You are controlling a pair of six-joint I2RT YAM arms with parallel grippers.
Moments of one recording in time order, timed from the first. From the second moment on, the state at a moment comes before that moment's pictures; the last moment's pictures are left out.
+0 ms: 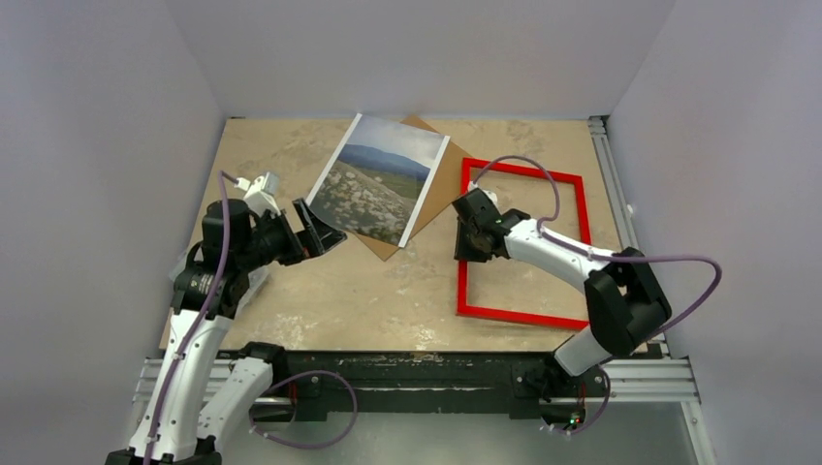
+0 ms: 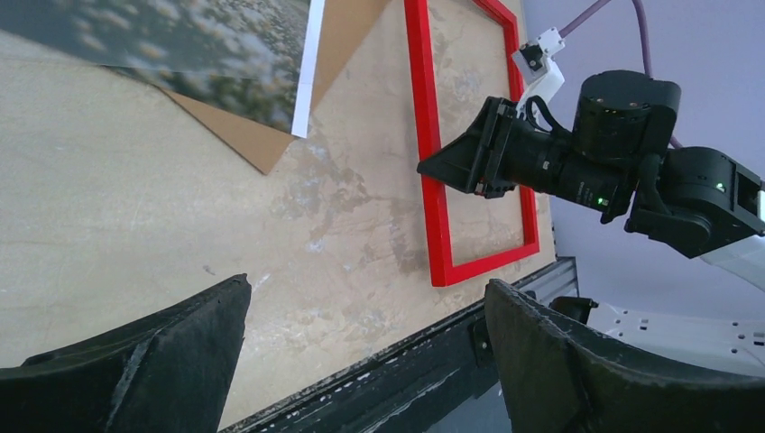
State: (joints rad) left arm -0.15 0.74 0.94 -0.71 0.45 -0.61; right arm 0.62 1.57 0.99 -0.52 0.18 0.68
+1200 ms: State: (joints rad) left arm -0.74 1.42 0.95 0.02 0.53 -0.97; right arm 0.62 1.34 1.19 -0.57 0.03 0.84
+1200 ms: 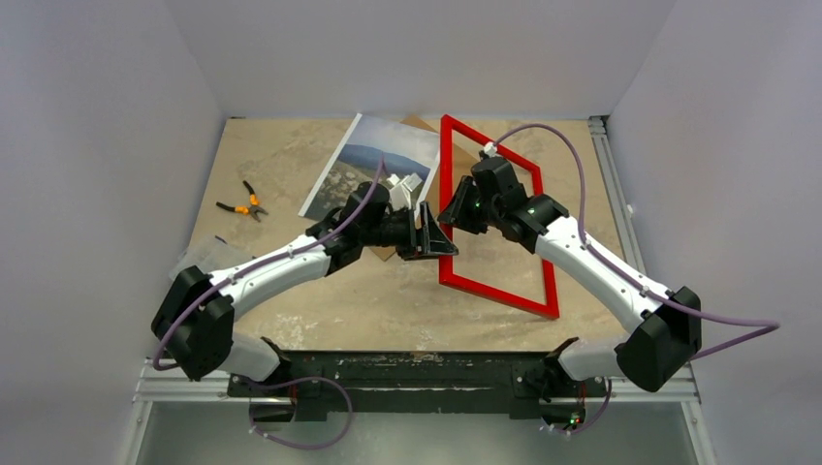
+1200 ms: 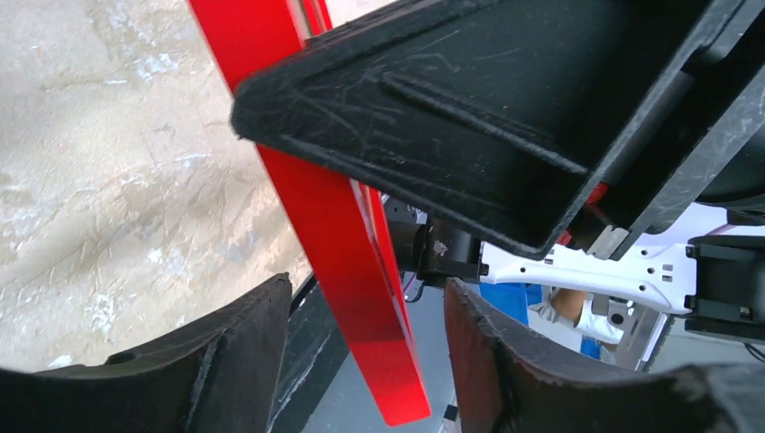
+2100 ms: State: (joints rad) left arm -0.76 1.29 1.07 -0.33 0.38 -0.86; right arm 0.61 1.31 1.29 -0.60 -0.04 0.75
